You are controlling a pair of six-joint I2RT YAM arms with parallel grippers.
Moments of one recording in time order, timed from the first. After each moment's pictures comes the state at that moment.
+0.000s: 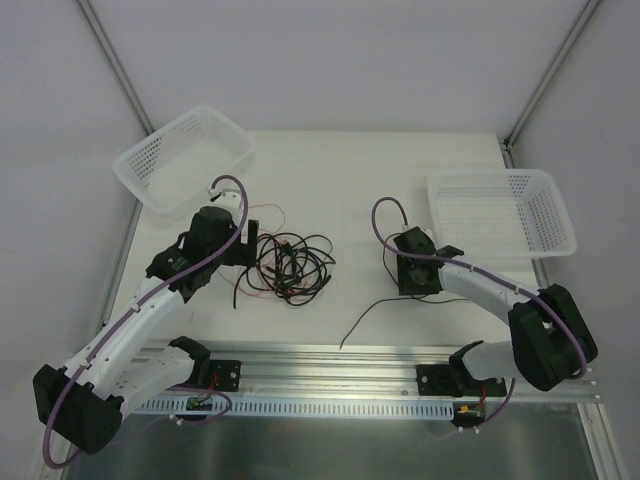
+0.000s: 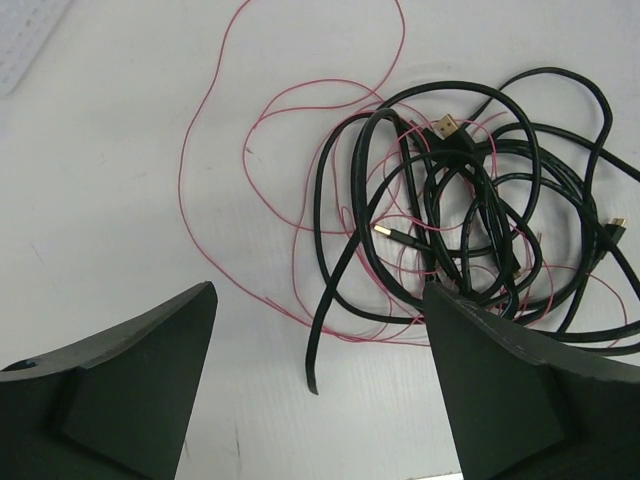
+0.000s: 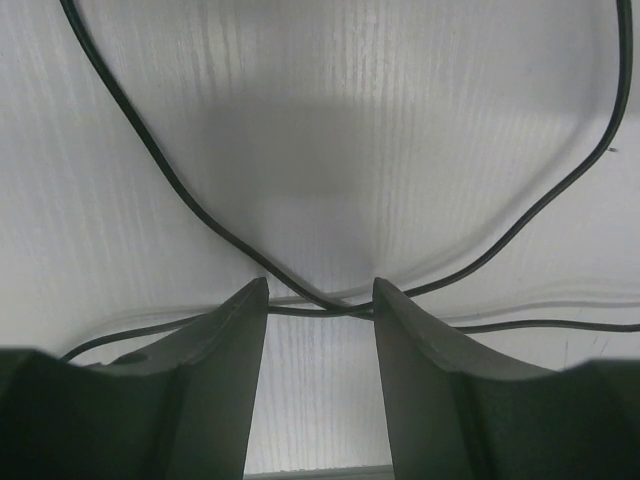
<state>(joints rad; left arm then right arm) -0.46 0.92 0.81 -0.59 -0.24 -0.19 0.55 1.34 0.68 -0.59 0.28 0.44</state>
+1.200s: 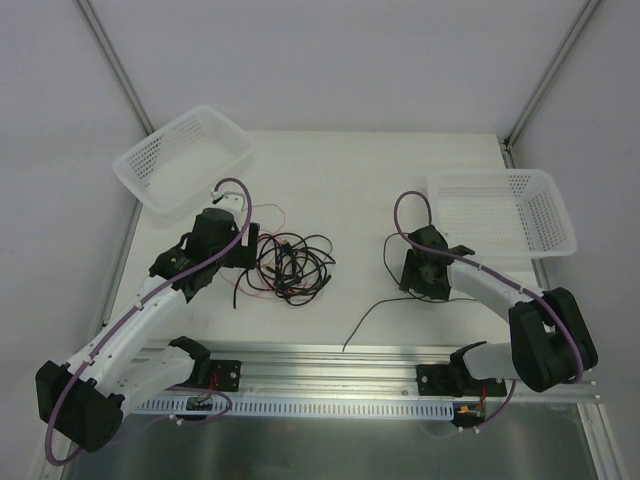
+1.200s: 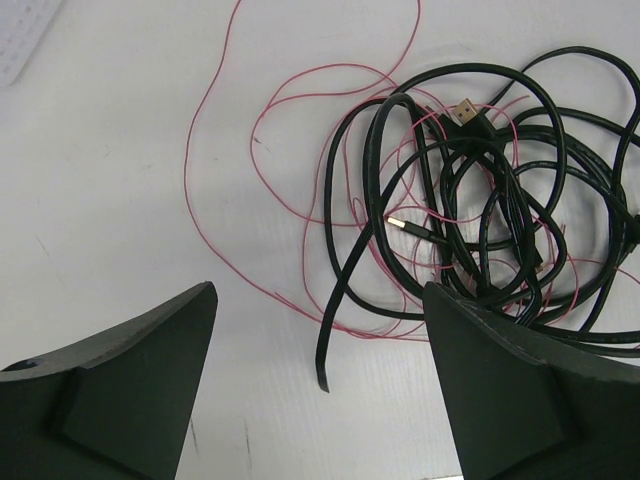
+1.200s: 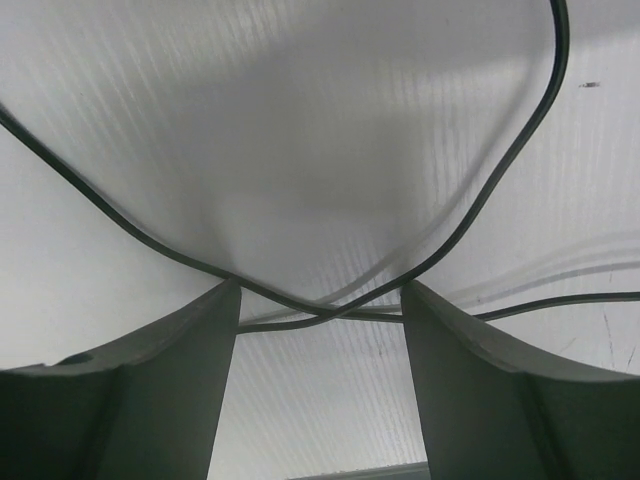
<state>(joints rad) -0.46 0.94 0.79 -0.58 -0.26 -0.17 0.42 1.33 0.65 -0.58 0.22 0.62</state>
